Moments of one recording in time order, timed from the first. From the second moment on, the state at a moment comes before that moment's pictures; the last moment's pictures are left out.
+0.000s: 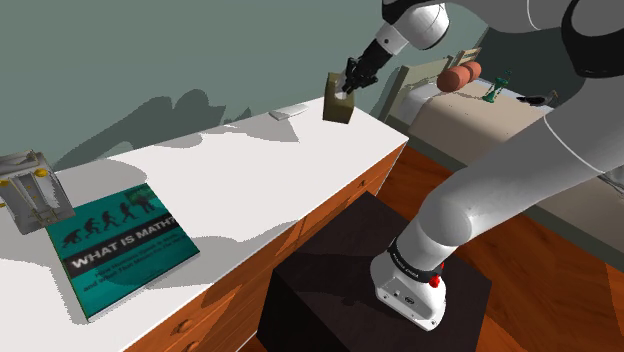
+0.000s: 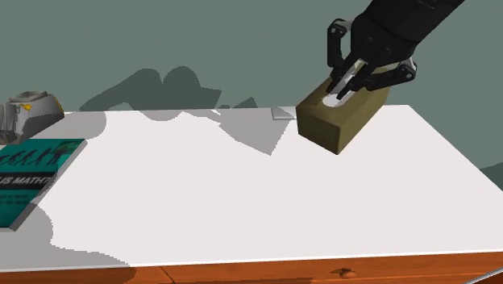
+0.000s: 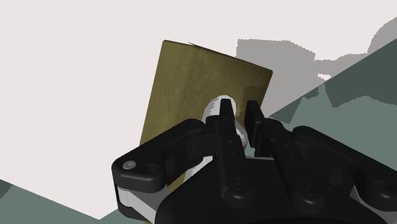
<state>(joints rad) -0.12 -0.28 -0.44 -2.26 0.31 2.16 -0.16</state>
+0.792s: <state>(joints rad) -0.13 -0.31 -0.43 -2.13 0.27 2.01 -0.10</state>
